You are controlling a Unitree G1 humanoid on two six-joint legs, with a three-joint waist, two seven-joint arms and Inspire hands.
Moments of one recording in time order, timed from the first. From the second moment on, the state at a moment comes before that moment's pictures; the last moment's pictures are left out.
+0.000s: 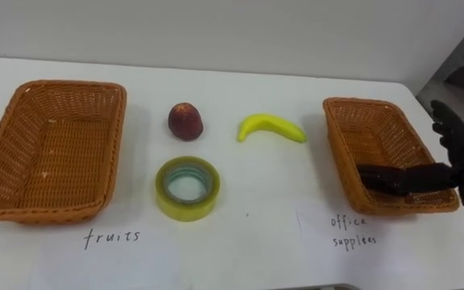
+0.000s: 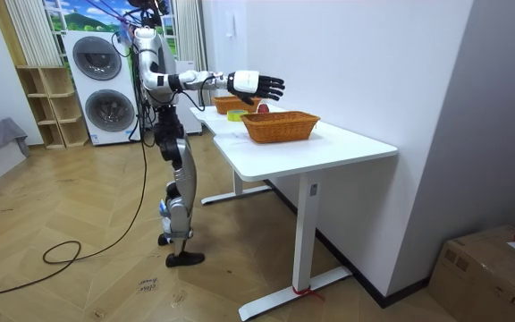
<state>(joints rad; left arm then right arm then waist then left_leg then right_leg) 0.27 0.24 0.21 1.08 0.27 0.17 0.08 0.04 -0.40 -0.26 -0.02 -0.12 0.20 0.07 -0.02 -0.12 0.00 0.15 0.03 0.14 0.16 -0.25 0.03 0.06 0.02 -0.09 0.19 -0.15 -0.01</state>
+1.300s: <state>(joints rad) 0.25 0.24 0.09 1.10 0.27 0.11 0.07 -0.14 -0.42 -0.06 -0.30 -0.09 0.09 0.06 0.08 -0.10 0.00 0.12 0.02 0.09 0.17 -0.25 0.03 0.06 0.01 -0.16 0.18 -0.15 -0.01</state>
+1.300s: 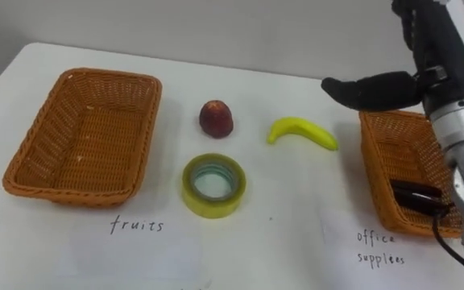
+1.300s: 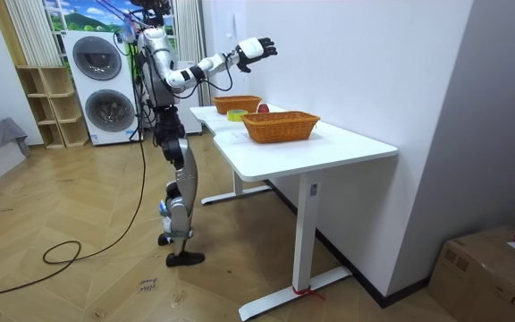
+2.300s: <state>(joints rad) 0.16 0.22 0.03 1.12 0.27 0.13 0.11 -0.15 -0.34 0.23 -0.16 -0.09 0.10 0.10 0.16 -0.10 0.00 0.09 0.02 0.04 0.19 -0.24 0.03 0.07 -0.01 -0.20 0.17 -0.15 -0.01</state>
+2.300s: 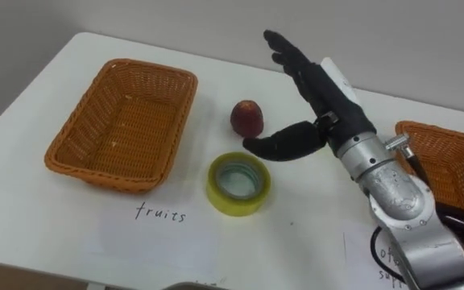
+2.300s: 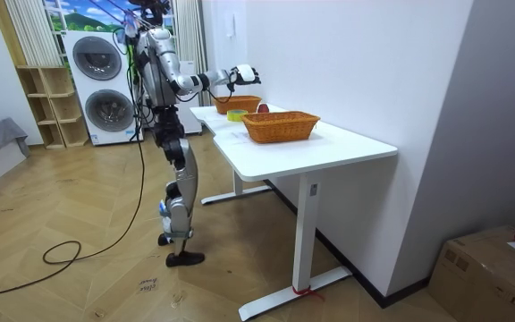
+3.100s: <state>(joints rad) 0.16 0.22 0.03 1.12 0.28 0.14 0.10 -0.15 -0.29 0.26 -0.03 -0.15 0.10 0.11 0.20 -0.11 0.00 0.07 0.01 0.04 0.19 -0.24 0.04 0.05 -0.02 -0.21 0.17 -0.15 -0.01</state>
